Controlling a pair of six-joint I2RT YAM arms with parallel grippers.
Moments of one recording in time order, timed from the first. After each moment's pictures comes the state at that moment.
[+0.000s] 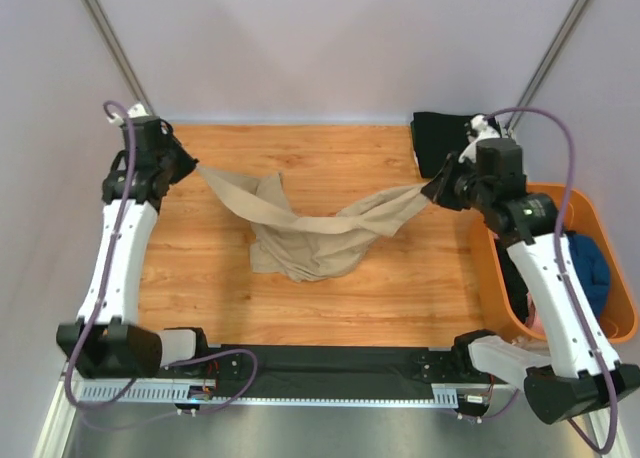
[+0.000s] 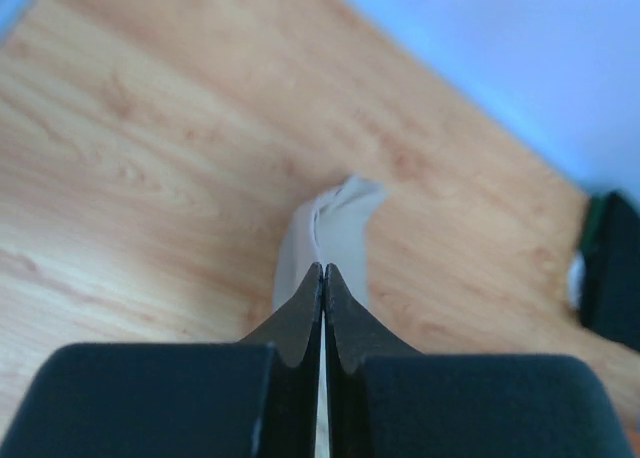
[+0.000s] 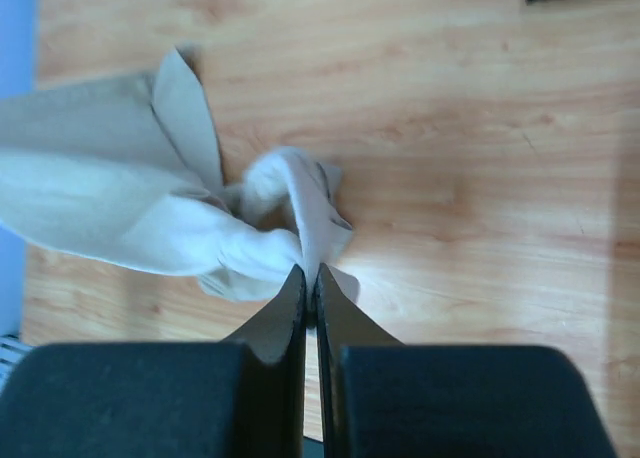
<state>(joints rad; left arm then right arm) 0.02 1.30 1.34 -0.64 -0.07 -0.60 0.26 1.11 1.31 -0.82 -0.11 0.47</state>
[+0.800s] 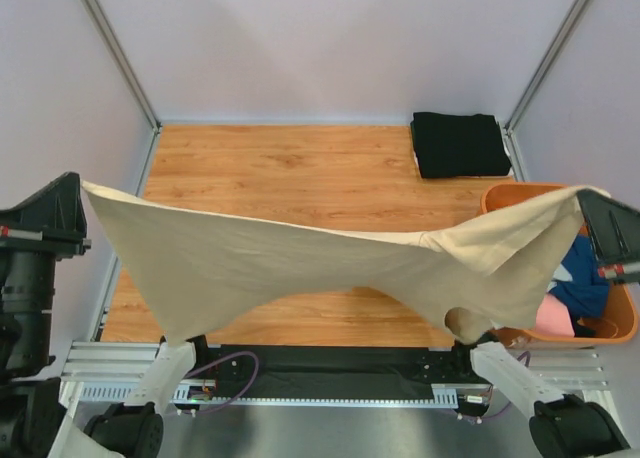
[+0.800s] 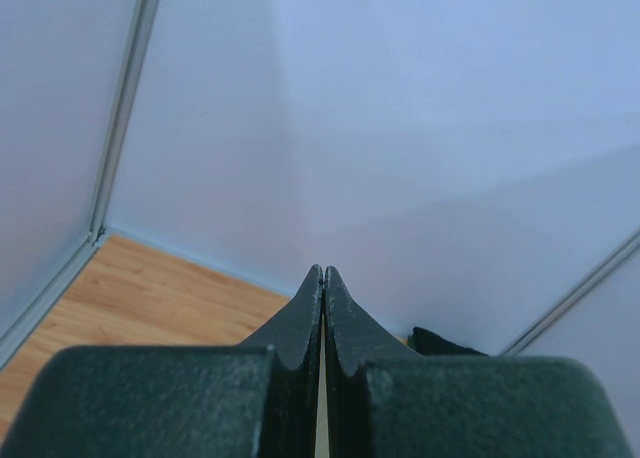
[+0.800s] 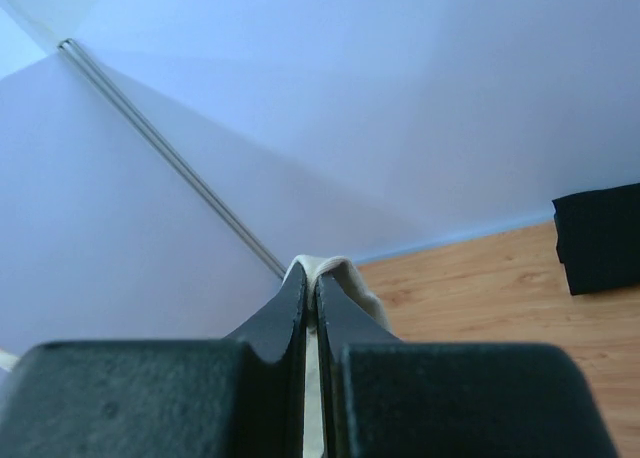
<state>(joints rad) 0.02 0.82 2.15 -1.03 -0.09 -0.48 0.23 0.89 2.31 -1.19 0.05 0.64</state>
